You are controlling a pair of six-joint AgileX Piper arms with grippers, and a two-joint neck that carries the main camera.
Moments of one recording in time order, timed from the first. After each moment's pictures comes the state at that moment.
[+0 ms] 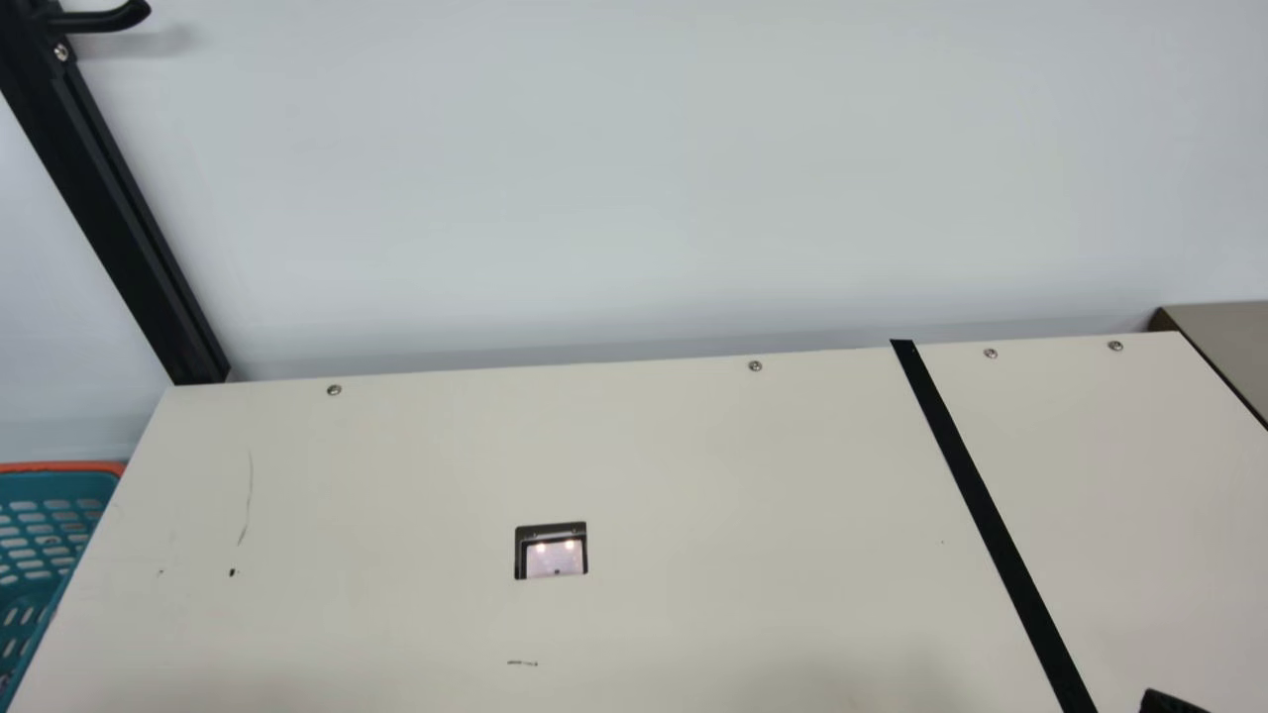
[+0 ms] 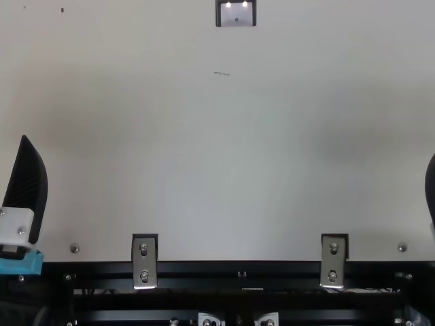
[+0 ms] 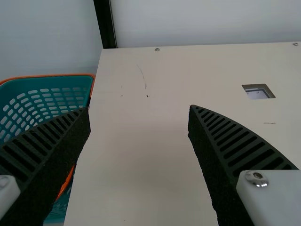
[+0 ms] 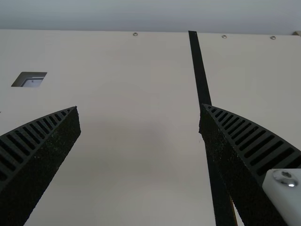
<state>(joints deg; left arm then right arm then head) -3.9 13.6 -20.2 4.9 38.3 -6.4 -4.0 13.6 -20.2 5.0 38.3 -6.4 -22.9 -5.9</state>
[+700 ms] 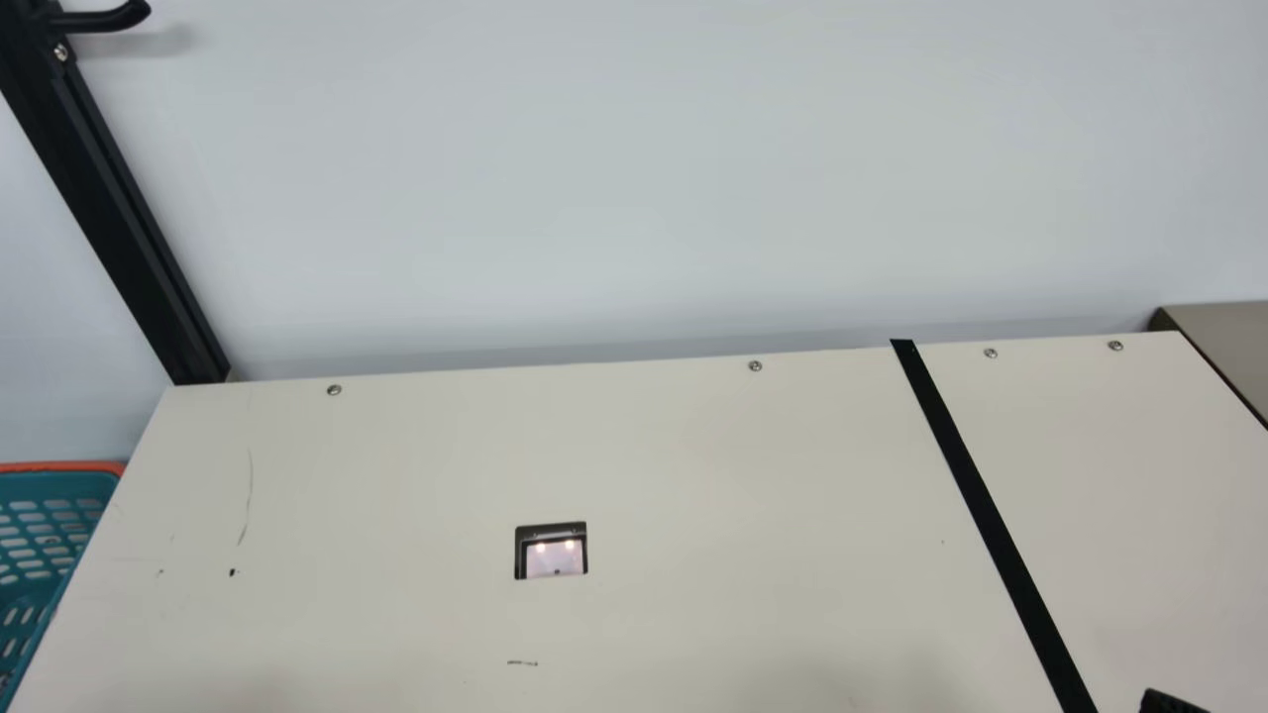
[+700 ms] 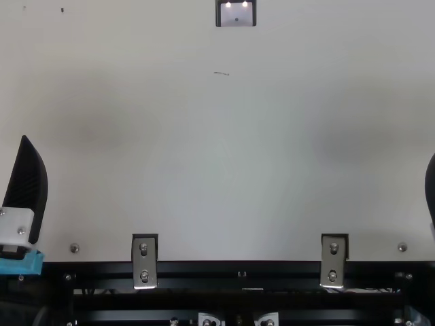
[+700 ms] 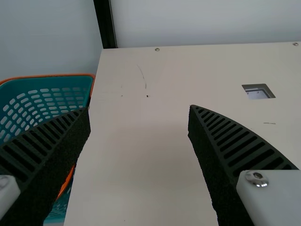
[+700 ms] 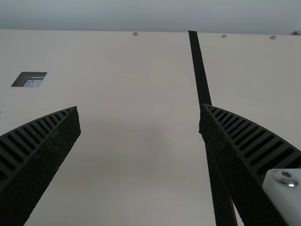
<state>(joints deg) -3.9 13.6 -20.2 4.9 38.3 -6.4 -4.0 13.6 -20.2 5.0 38.3 -6.4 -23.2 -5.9</state>
